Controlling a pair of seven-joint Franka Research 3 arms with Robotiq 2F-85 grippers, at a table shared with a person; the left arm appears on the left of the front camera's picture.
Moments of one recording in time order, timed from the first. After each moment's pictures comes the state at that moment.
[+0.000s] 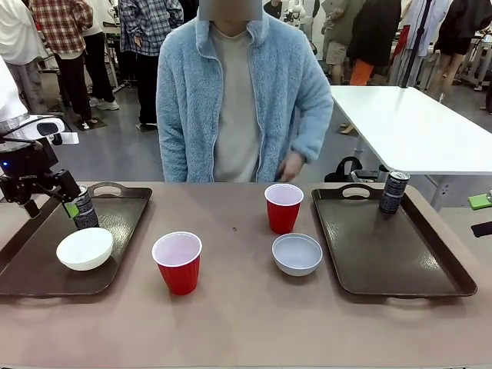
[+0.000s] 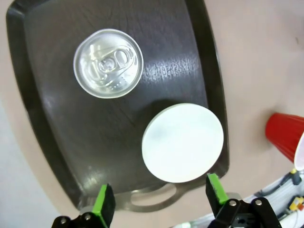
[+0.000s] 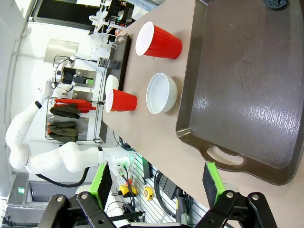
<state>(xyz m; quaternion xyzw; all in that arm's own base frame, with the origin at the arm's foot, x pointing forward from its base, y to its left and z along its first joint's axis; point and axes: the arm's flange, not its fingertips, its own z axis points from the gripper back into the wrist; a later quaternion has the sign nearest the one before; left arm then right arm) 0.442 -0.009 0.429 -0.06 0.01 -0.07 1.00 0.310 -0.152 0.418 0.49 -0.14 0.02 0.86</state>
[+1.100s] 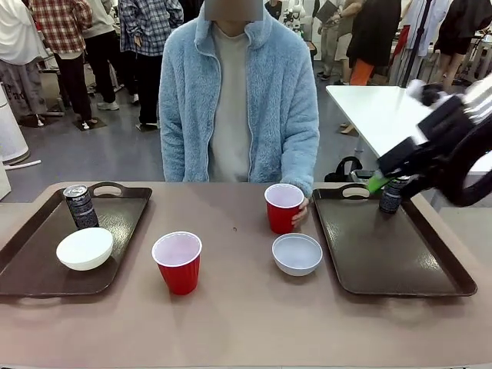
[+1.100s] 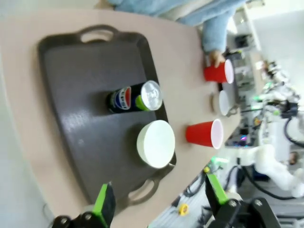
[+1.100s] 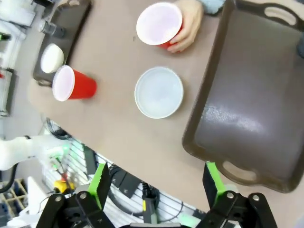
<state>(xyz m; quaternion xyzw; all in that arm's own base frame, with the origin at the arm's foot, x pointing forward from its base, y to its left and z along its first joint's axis) 0.458 0.245 0.466 -0.41 -0.08 -0.05 0.90 0.320 0.091 0.516 0.21 -0.14 0.14 0.96</state>
